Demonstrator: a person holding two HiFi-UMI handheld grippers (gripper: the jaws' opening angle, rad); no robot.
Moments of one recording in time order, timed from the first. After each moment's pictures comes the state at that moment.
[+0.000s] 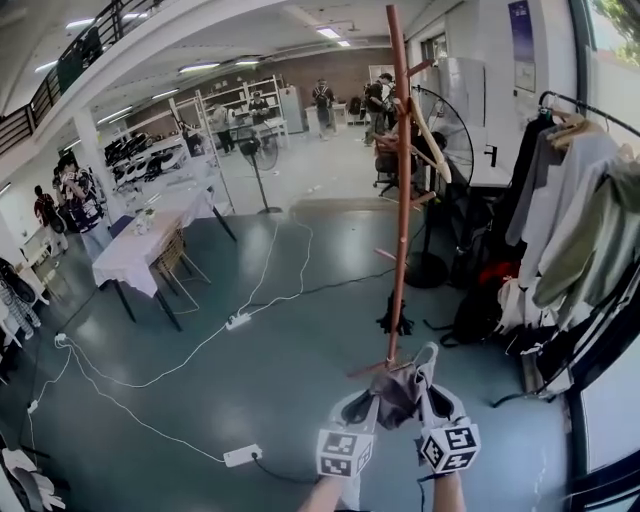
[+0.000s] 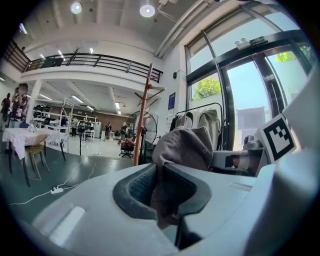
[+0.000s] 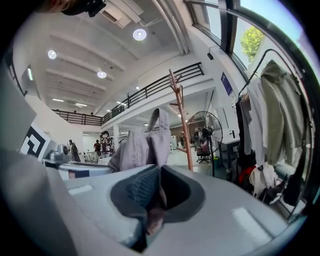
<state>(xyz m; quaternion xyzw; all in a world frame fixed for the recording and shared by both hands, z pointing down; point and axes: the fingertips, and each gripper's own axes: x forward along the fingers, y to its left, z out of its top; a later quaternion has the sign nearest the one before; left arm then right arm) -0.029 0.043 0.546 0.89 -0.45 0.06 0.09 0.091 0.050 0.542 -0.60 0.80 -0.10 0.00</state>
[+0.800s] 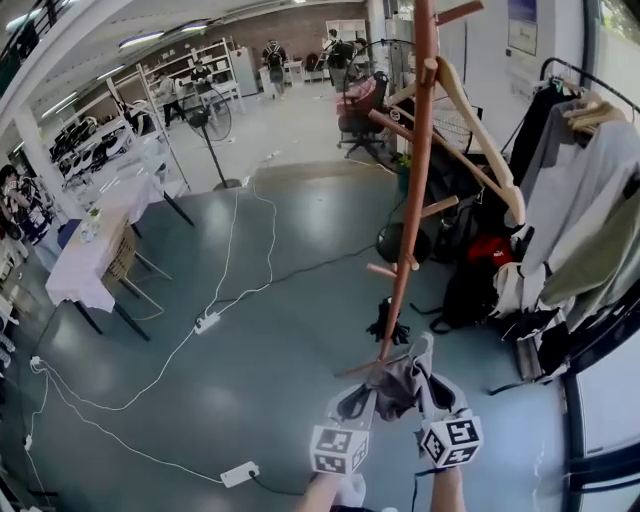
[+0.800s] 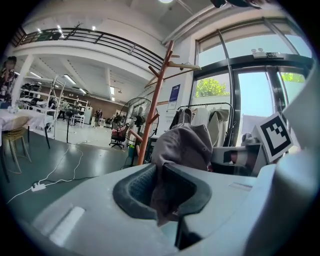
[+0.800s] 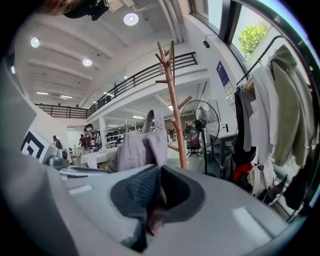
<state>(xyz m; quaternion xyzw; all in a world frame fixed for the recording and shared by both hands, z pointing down) -0.024 -0.159 0.582 0.91 -0.38 0.07 0.16 0.096 -0.143 0.563 -0.64 0.75 -0.14 -0.04</state>
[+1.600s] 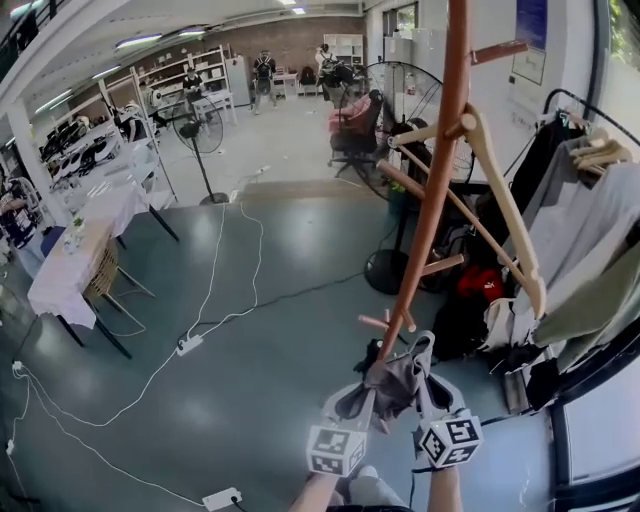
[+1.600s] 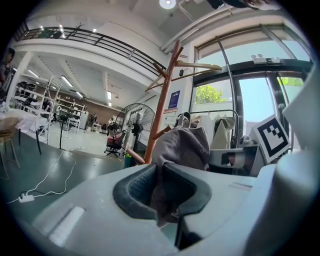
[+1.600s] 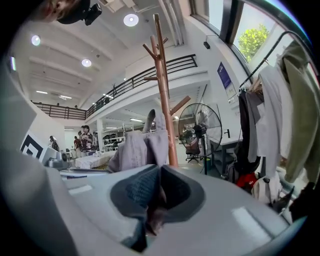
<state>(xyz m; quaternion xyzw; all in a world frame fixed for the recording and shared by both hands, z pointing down) 0.017 -0.273 0.547 0.92 -0.37 0.03 0.15 0.134 -0.256 0.527 -0.65 0.75 -0.12 -0.03</state>
